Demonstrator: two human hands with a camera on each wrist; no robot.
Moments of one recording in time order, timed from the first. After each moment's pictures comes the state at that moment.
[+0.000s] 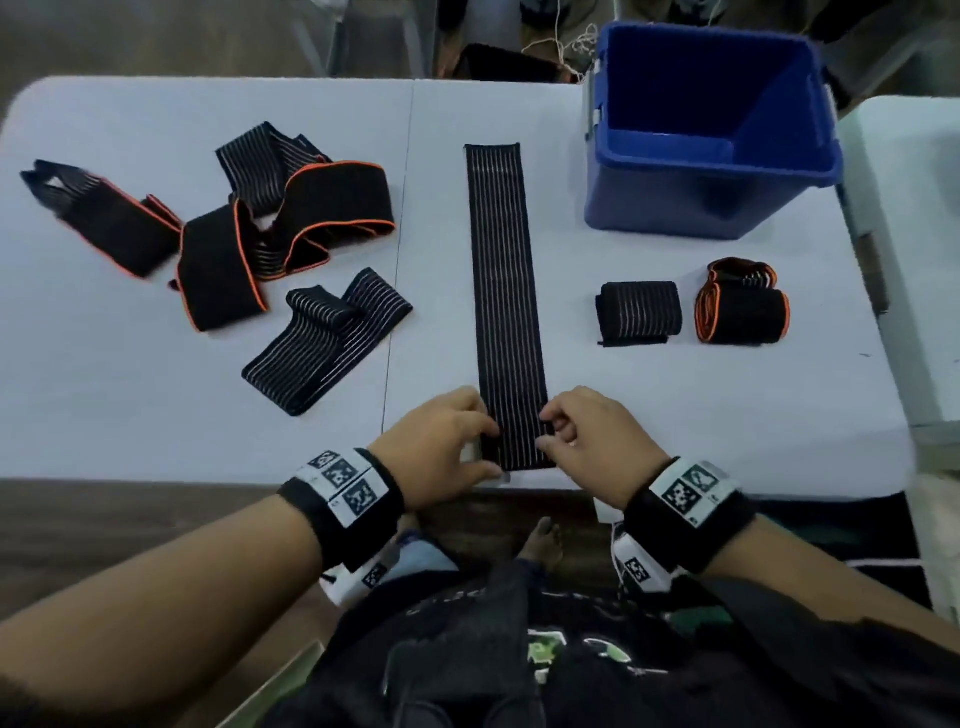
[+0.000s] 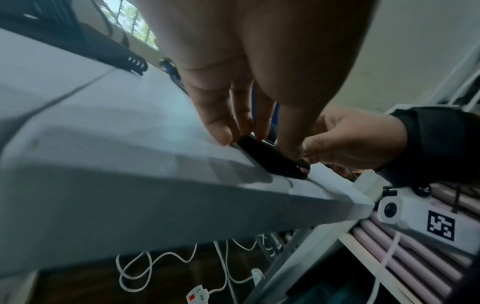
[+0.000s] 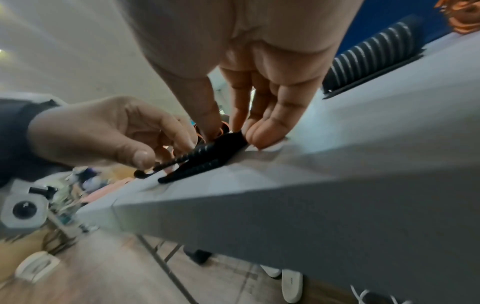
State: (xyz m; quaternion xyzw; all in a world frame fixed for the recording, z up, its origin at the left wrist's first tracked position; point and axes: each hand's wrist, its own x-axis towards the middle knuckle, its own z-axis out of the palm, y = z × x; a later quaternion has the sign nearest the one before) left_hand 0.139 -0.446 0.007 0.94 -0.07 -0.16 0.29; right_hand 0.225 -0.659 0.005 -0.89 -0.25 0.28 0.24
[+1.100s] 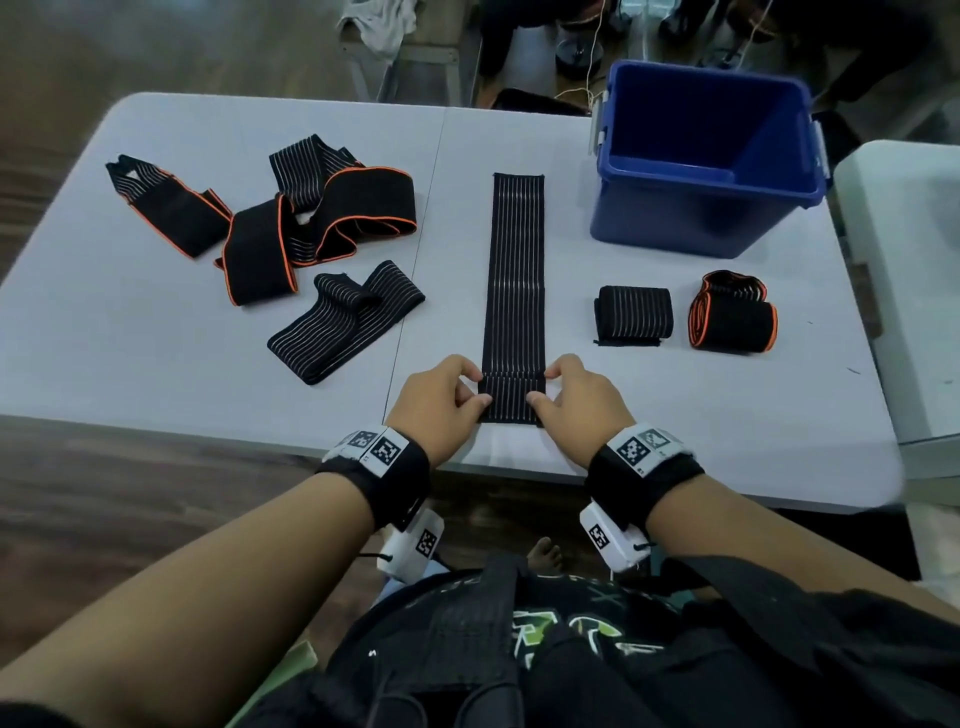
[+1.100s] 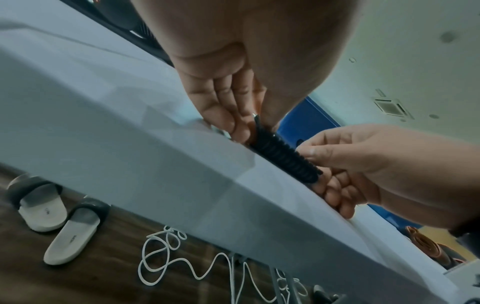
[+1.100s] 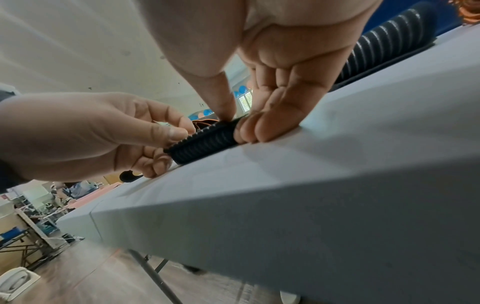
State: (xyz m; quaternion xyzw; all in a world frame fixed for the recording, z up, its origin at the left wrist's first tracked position) left_hand 0.138 -0.475 0.001 0.90 0.22 -0.03 0.38; right_hand 0.231 -0.649 0.006 -0.92 -0.19 0.25 0.23
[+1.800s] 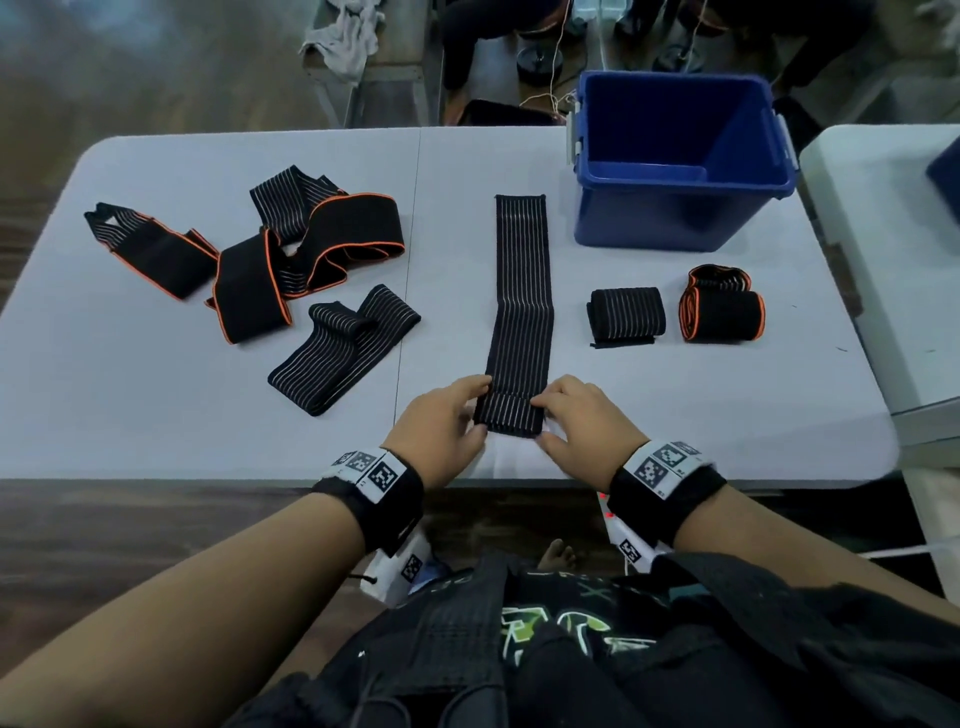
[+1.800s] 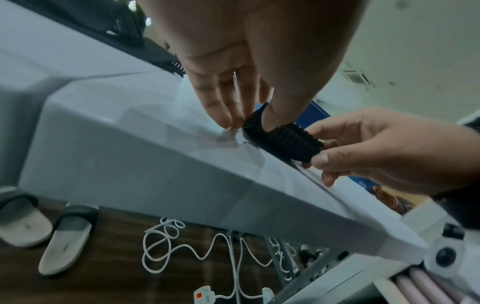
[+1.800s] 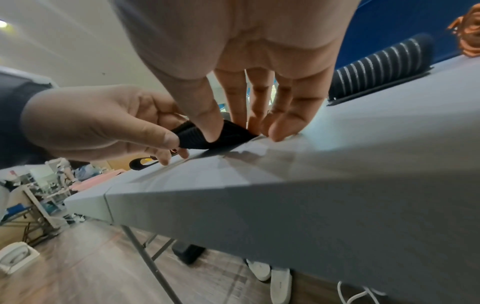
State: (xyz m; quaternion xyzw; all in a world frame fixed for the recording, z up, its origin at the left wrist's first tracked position) left_hand 0.132 -0.459 0.008 0.93 0.09 -0.07 0.35; right_hand 0.218 -0.658 0.007 -0.90 -0.32 0.24 0.18
